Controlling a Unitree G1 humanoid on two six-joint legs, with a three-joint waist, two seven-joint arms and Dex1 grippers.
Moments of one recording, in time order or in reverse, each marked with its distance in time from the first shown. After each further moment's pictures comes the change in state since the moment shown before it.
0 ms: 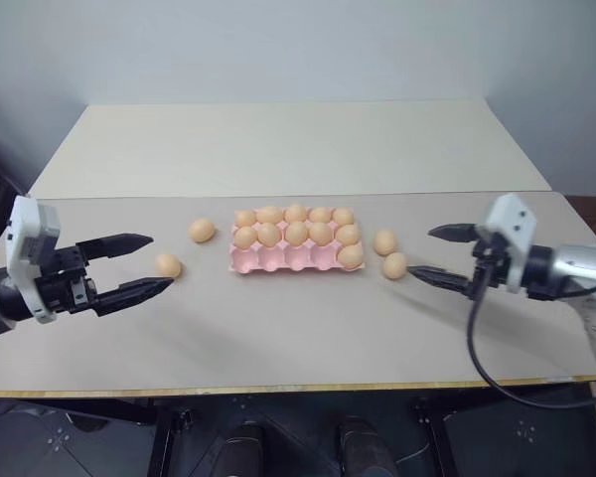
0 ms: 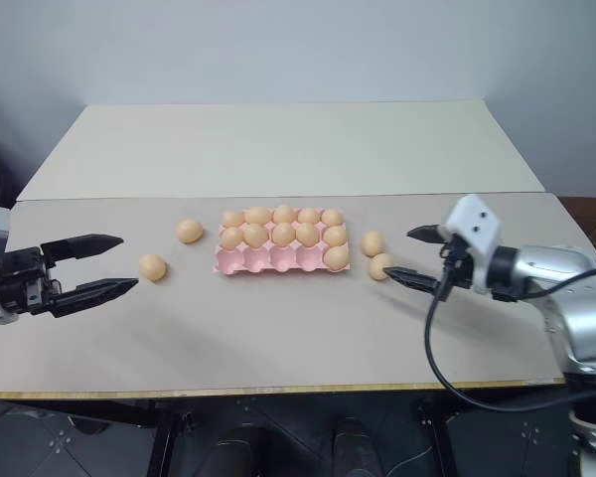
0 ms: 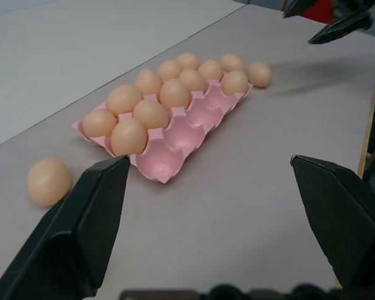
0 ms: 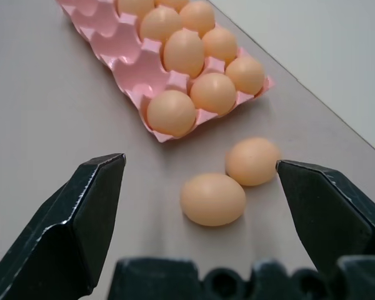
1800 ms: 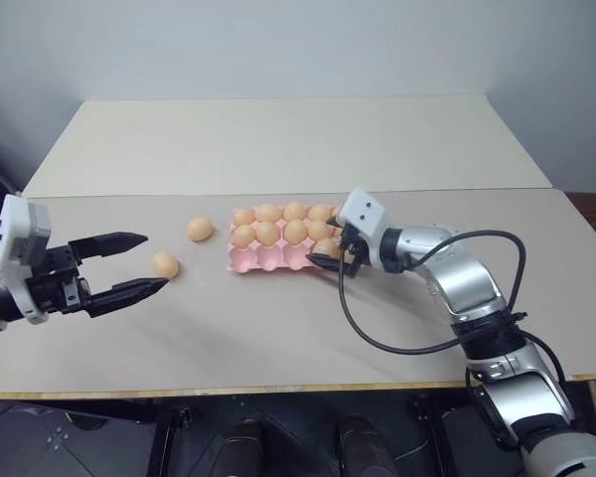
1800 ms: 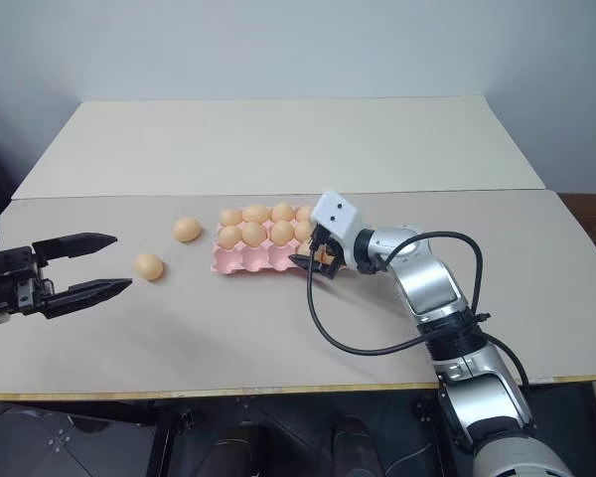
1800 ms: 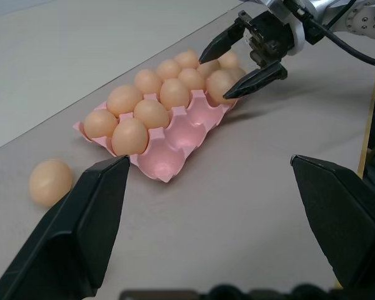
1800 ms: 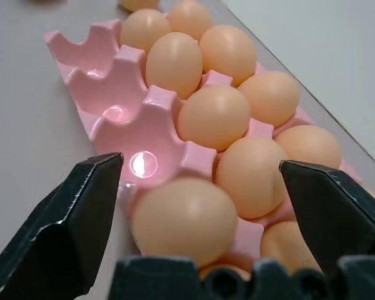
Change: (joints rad) left arm 0.031 0.017 0.037 -0.004 -0.009 -0.020 -0.007; right arm -0.330 0.423 0.298 0.112 -0.275 0.066 -0.151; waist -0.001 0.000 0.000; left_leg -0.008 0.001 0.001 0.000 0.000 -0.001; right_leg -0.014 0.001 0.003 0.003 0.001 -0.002
